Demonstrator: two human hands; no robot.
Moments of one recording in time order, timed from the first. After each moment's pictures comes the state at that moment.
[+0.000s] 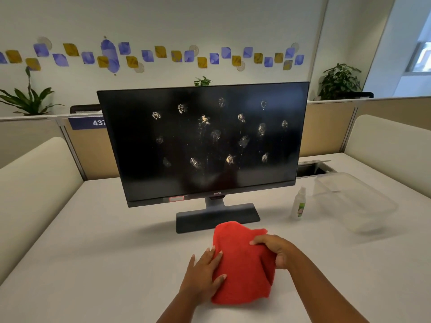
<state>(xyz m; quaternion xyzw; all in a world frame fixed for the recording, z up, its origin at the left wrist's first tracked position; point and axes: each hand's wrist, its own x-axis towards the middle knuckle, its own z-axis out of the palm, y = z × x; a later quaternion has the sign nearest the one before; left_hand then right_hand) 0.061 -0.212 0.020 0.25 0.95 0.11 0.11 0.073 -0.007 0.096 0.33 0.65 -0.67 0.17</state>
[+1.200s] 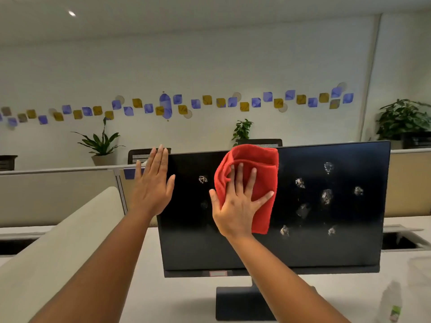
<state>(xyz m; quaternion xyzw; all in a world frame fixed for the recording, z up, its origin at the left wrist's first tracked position) -0.127 -0.356 0.311 0.09 0.92 0.07 -0.38 -0.103 -0.175 0.259 -0.02 0.85 -0.25 -0.46</state>
